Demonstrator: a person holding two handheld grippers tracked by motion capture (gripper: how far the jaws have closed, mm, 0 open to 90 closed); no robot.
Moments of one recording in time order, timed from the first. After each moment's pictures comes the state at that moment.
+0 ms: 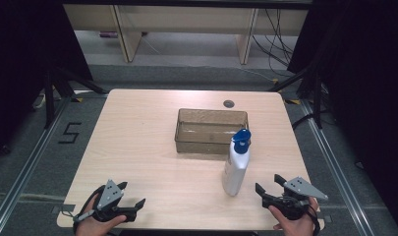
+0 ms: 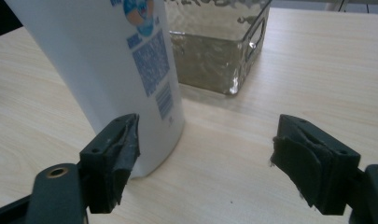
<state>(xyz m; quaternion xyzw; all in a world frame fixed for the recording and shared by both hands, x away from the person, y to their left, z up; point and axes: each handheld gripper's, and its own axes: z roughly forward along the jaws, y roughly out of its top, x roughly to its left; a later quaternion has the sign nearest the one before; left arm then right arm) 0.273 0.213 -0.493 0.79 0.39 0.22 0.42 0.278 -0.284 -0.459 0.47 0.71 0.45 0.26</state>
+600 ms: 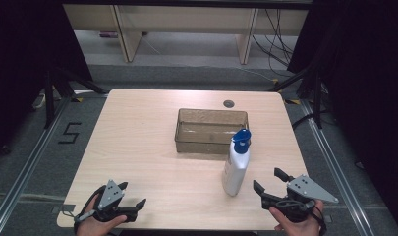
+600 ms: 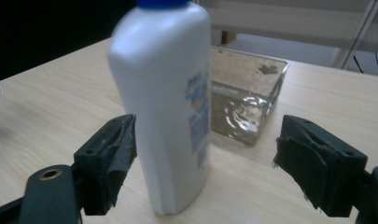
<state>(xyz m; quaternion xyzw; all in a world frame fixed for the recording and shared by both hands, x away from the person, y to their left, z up) 0.272 0.211 -0.493 0.79 0.39 0.21 0.42 0.260 -0.264 -0.410 0.42 0.71 0.50 0.27</state>
